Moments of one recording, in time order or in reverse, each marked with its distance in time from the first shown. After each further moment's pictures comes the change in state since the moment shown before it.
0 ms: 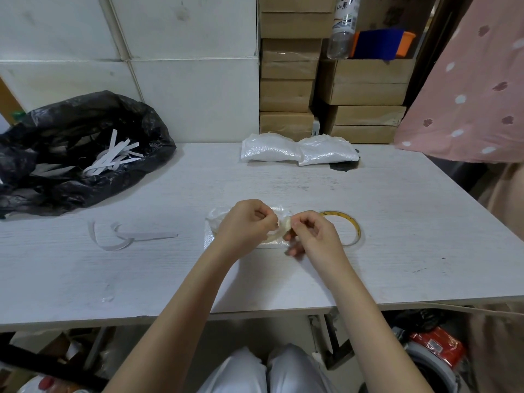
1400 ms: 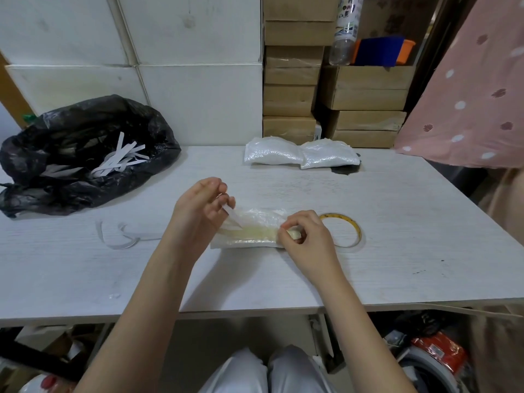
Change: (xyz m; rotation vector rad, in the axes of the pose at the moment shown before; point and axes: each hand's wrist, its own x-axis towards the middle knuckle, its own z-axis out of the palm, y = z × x) left_hand -0.007 -0.007 -0.058 -1.050 0.072 0.054; right_hand 0.004 0.015 0.011 -0.452 0.113 -0.298
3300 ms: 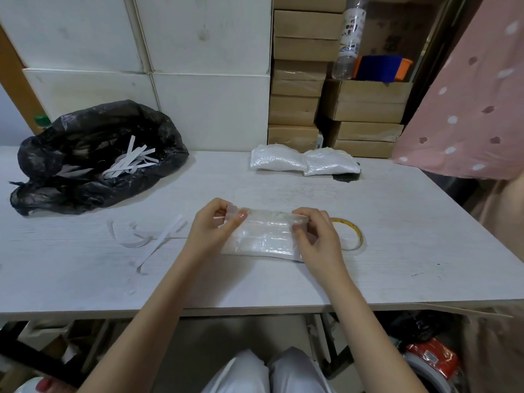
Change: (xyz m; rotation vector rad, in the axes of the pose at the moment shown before) left_hand -0.001 -0.027 -0.034 0.892 0.030 0.286; right_hand -0.003 -0.005 -0.003 0.098 0.075 -0.145
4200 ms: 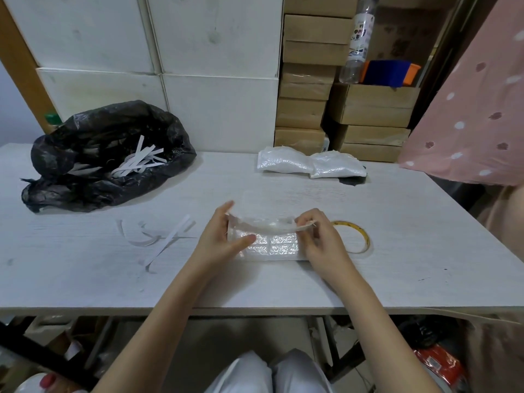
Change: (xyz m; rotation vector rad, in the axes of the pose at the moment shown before) left_hand -0.015 -0.010 -0.006 0.041 -0.141 -0.069; right_hand 0.004 -0.013 -0.006 -0.009 -0.242 0.032
